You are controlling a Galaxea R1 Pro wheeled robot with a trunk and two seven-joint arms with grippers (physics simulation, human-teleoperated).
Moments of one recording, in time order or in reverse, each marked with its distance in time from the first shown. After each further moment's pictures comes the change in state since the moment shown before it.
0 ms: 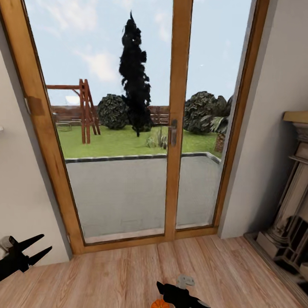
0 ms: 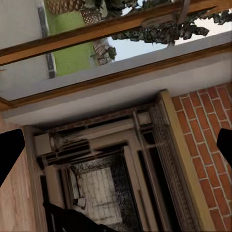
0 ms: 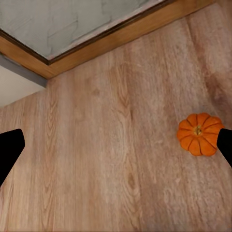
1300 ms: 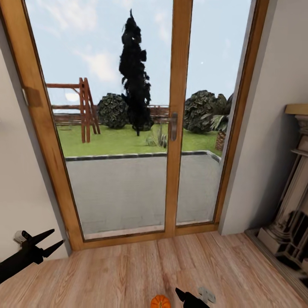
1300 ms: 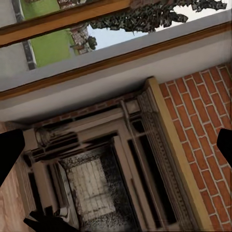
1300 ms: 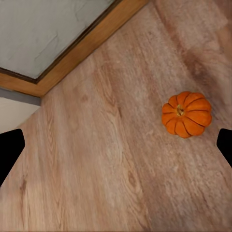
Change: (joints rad) left arm 0.000 -0.059 0.008 -0.084 0.007 0.000 0.000; right arm 0.000 -0.115 -0.007 0.159 -0.278 -0.043 0.206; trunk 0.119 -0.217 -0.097
